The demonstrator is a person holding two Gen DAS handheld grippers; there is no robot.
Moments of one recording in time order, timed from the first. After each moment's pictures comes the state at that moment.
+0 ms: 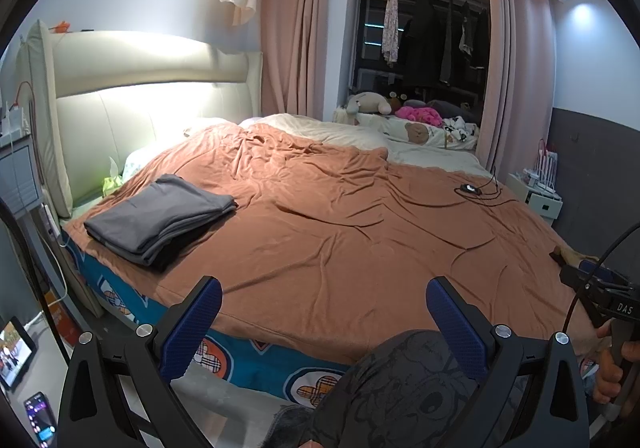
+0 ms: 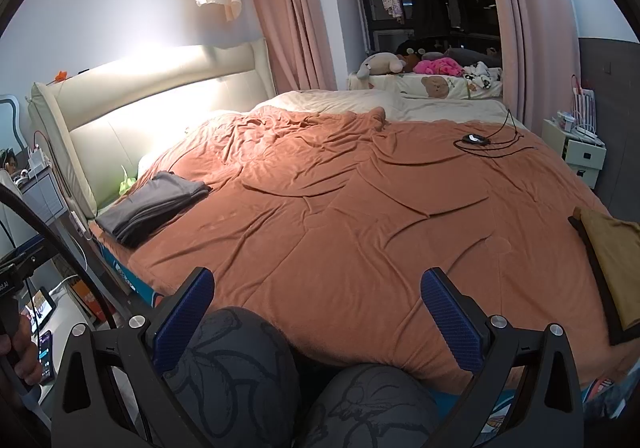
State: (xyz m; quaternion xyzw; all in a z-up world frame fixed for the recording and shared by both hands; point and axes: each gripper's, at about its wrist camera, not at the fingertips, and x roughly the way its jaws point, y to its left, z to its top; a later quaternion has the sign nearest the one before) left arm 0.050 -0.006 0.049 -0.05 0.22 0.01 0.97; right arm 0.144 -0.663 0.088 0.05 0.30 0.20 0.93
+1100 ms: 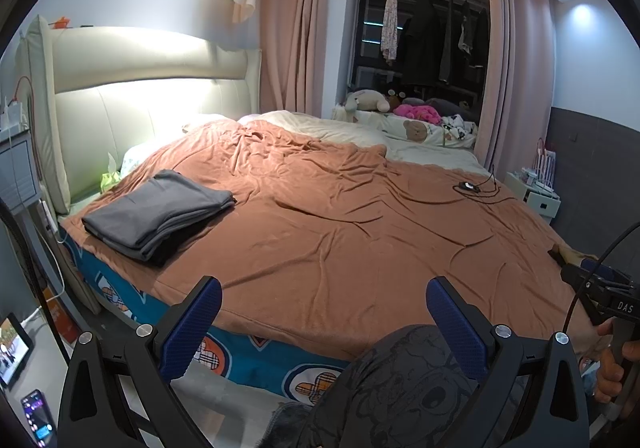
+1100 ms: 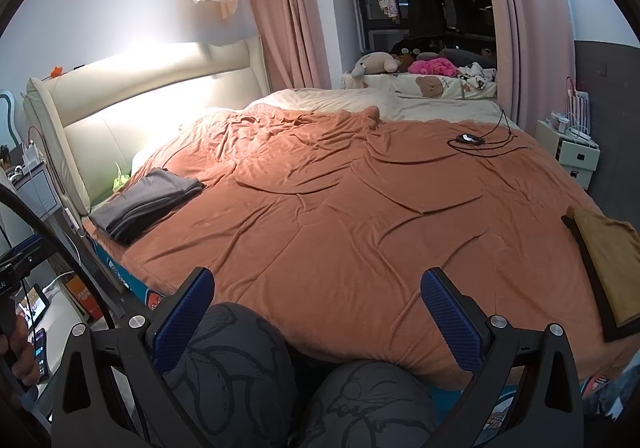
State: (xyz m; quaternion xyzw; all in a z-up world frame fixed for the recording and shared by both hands) left arm 0.047 -0.002 0.046 -0.06 0.22 0.00 0.97; right arm 0.146 -0.669 0.088 0.04 0.30 0.19 0.93
